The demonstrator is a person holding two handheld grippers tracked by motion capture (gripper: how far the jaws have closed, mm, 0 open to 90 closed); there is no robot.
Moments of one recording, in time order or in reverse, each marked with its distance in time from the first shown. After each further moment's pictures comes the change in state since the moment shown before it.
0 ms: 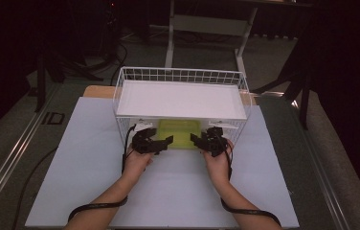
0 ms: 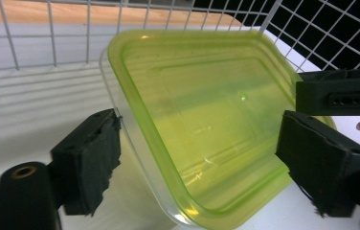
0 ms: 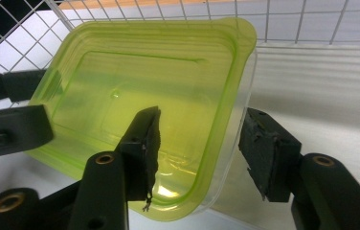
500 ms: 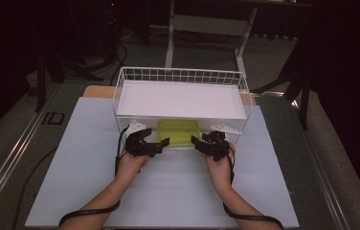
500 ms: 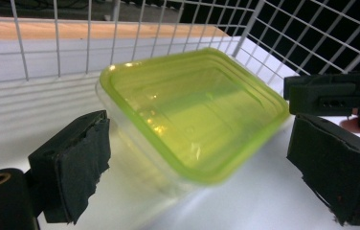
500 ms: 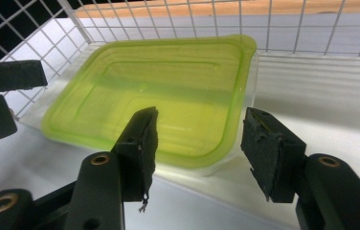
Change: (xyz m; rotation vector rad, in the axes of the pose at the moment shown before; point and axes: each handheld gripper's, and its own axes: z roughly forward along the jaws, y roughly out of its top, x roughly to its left) left arm -0.002 -0.003 -0.031 -0.037 -0.040 0.033; right arm 0.005 -0.009 -0.017 -0.063 0.022 -0.044
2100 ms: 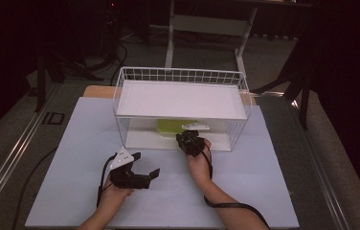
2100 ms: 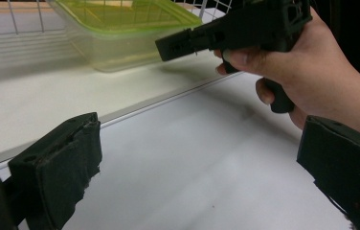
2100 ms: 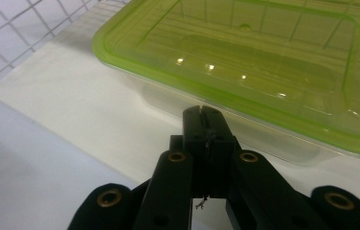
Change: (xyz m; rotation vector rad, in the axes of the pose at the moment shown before) left arm -0.029 -0.053 -0.066 0.020 -0.039 0.098; right arm 0.043 -0.002 0.067 0.082 -0.034 -0.171
